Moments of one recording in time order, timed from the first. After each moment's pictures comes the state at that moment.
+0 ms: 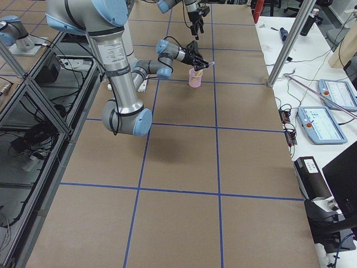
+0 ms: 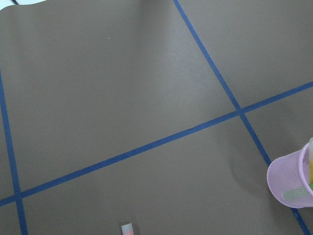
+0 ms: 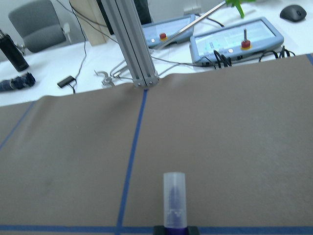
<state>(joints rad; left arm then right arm) -0.66 -2.02 -2.06 -1.62 -1.75 -0.79 0.34 -1.09 1.80 -0.98 0.87 1.25</state>
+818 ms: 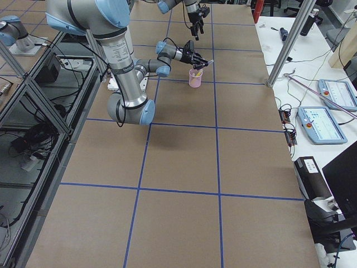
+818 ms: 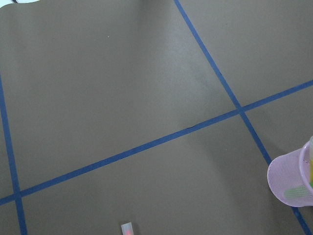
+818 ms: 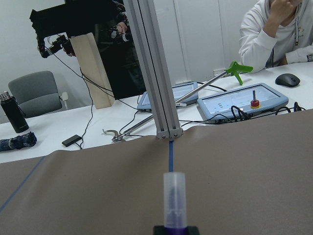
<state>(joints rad) -0.66 -2.01 -2.05 -1.63 -1.75 -0.79 0.25 -0.96 1.60 -0.98 0.64 1.29</state>
